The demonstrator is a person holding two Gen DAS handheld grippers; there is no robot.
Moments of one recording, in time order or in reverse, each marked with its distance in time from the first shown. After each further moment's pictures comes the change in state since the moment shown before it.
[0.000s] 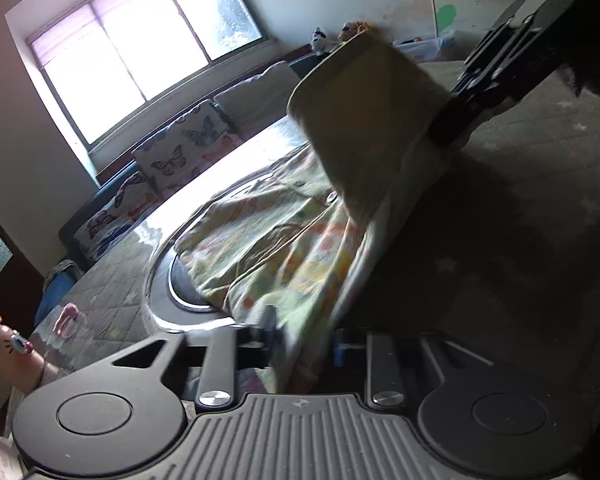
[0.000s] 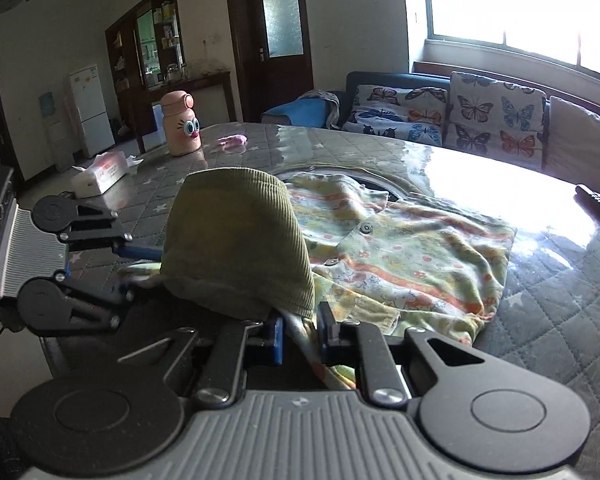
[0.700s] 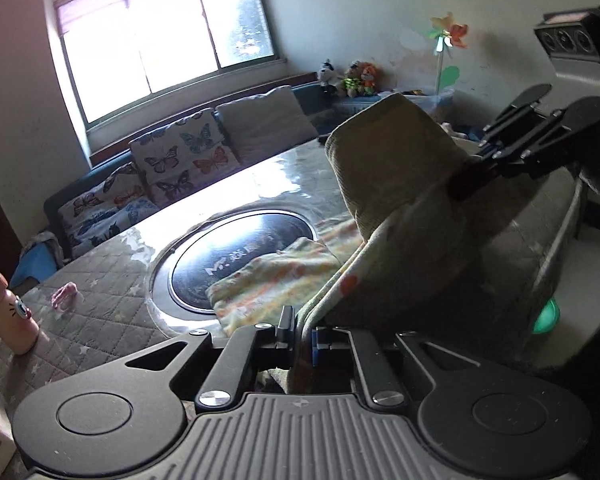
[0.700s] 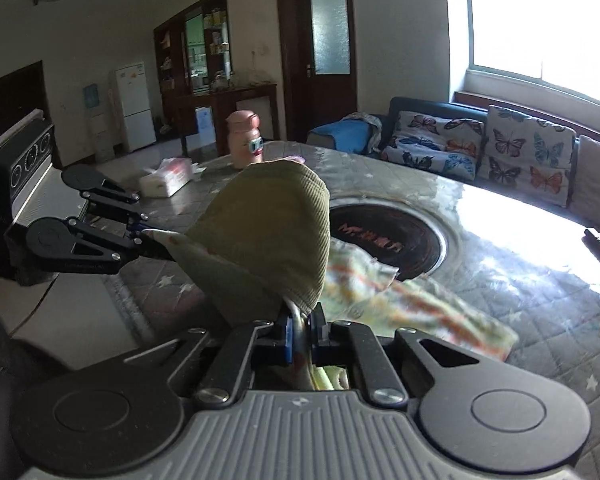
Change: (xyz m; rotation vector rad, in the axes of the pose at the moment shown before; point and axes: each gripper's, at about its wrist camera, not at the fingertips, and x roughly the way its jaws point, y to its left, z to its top) left arm -0.096 0.027 0.023 -0.194 -0.052 -0.115; right arm -0.085 0.036 0.014 -0.094 -0.041 0.081
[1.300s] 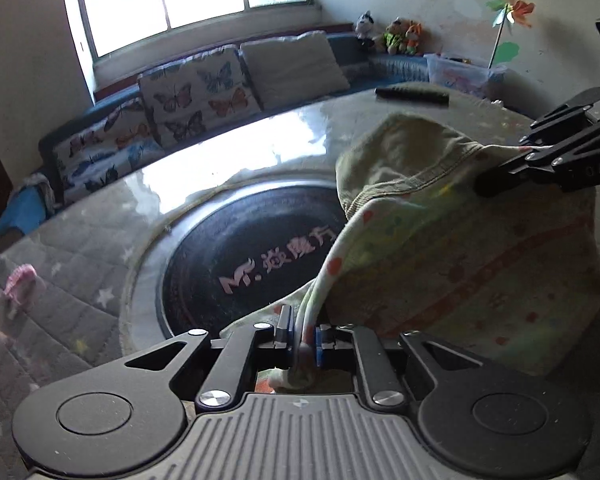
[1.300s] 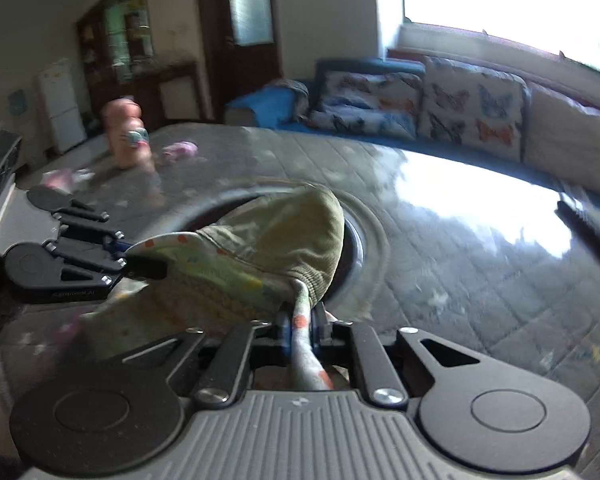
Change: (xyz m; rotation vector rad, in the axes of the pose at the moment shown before) left arm 0.174 0.067 0.035 -0.106 0.168 0.017; right arm 0.120 -0.091 0.036 0.150 0.104 -0.177
